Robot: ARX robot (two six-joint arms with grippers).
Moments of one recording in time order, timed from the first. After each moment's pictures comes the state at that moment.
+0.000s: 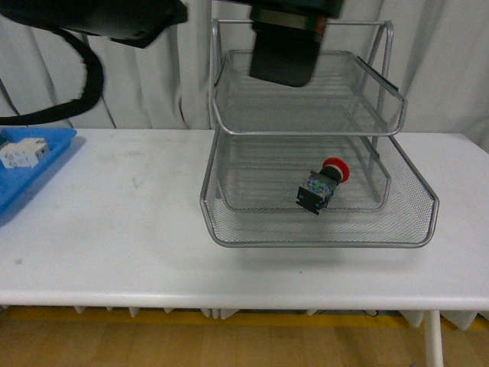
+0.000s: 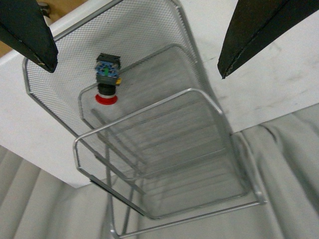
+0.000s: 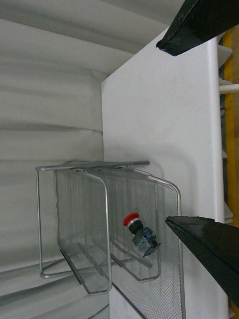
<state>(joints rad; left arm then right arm) -0.57 1.40 0.86 0.26 -0.13 0.06 0.00 0.00 0.01 0.00 0.00 0.00</state>
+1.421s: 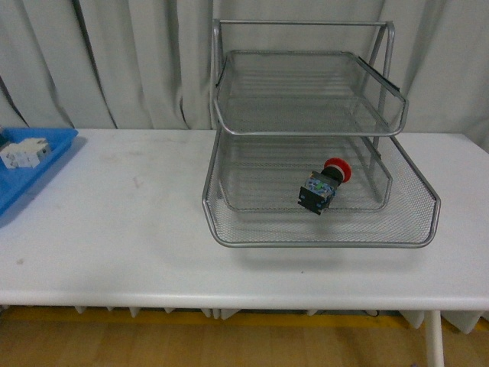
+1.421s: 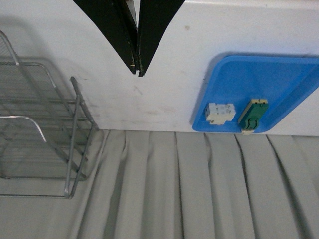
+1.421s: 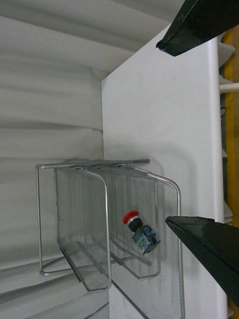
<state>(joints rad) 0.01 0.53 0.05 0.46 -0.02 0.00 0.00 0.00 0.01 0.00 0.00 0.00</state>
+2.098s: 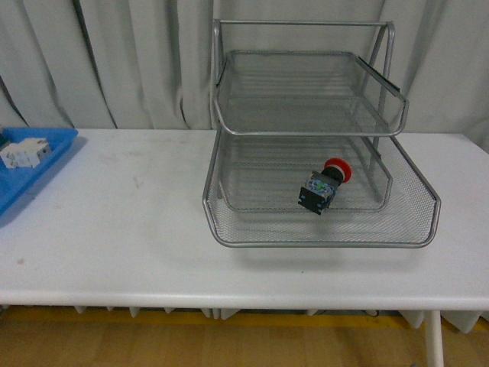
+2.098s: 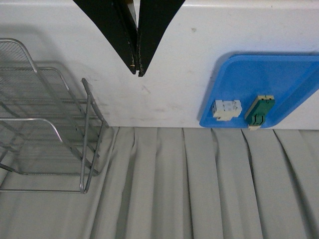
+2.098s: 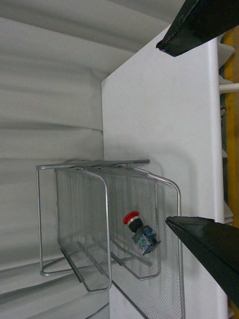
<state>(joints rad) 0.00 0.25 0.01 0.25 0.00 0.00 0.00 0.00 0.01 0.00 0.00 0.00</state>
